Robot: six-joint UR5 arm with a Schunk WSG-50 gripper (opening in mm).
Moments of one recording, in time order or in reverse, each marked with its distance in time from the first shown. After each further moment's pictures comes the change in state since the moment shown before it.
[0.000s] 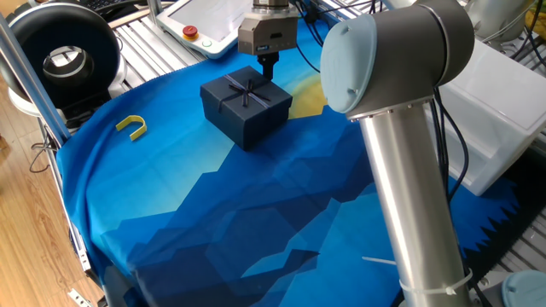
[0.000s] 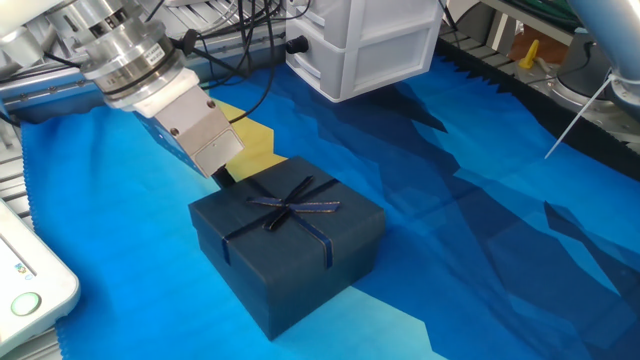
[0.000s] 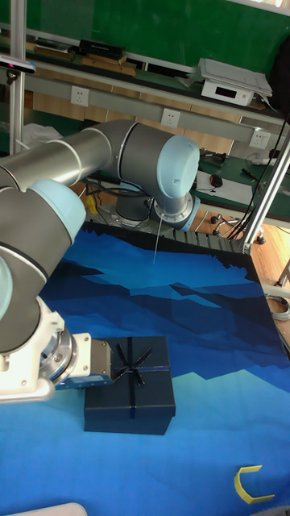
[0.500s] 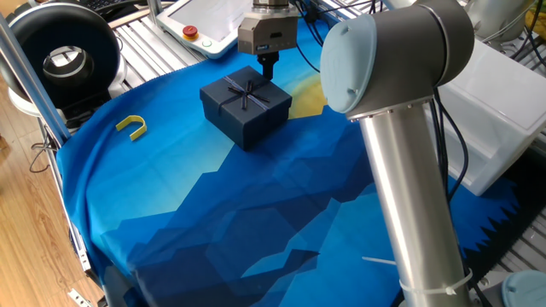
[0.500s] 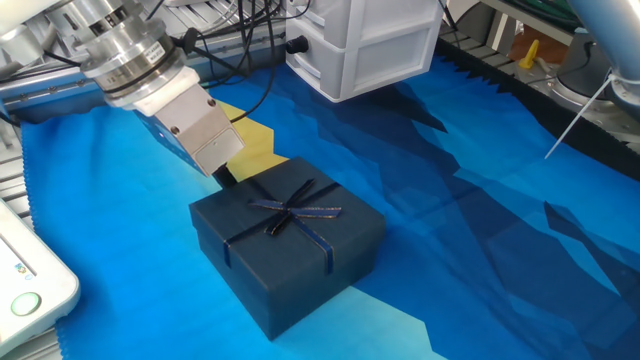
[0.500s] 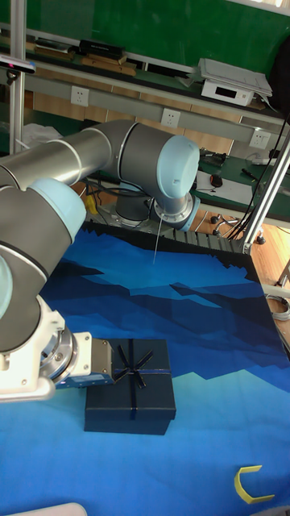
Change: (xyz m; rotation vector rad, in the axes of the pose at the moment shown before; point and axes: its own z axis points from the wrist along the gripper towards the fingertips) arm 0.001 0.002 -0.001 -0.006 0.003 0.003
